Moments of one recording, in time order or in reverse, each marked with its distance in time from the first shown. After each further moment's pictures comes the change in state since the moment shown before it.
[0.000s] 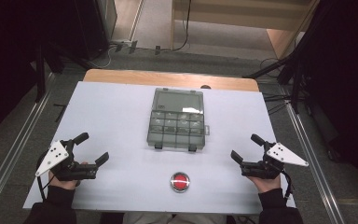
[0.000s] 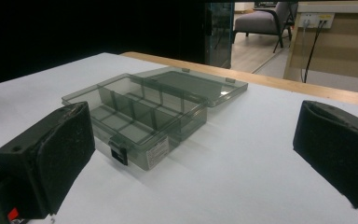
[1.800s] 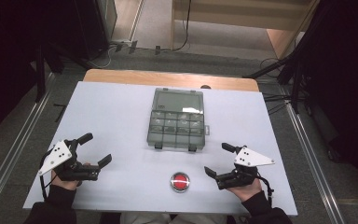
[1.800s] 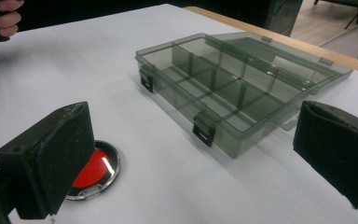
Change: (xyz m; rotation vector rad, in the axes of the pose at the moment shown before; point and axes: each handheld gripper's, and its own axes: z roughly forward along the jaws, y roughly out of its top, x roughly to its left) left arm -0.002 0.000 0.005 0.012 -0.044 0.004; right arm 0.061 0.004 0.034 0.186 0.204 -0.136
